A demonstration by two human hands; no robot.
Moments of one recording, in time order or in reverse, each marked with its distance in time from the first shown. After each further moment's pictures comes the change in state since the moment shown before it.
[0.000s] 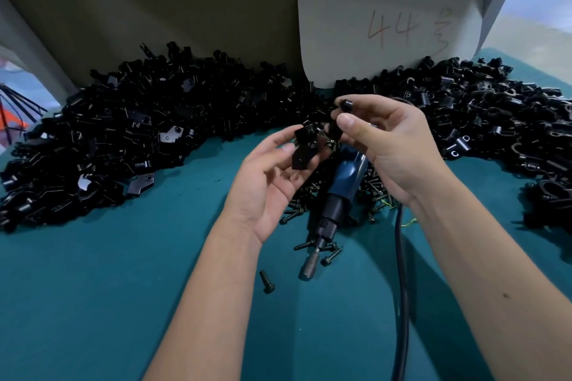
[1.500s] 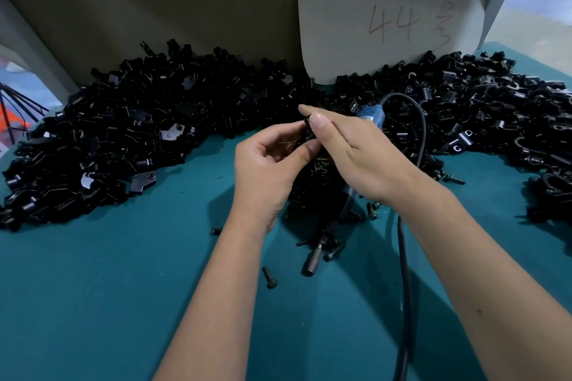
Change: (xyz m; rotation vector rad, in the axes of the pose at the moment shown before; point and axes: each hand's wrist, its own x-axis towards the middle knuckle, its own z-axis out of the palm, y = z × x) left_hand 0.004 -0.005 0.001 0.514 0.048 0.404; right_hand -0.008 -0.002 0.025 -0.873 -0.273 -0.037
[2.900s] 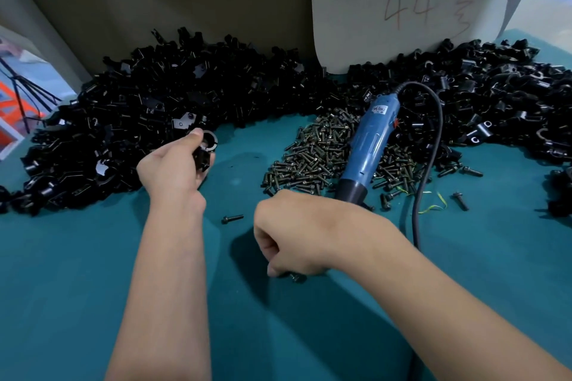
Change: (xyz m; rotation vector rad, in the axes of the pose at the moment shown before) left_hand 0.019 0.015 -0.107 -0.038 0.839 -0.343; right_hand -0.024 -0.070 0.072 -0.557 -0.770 -0.093
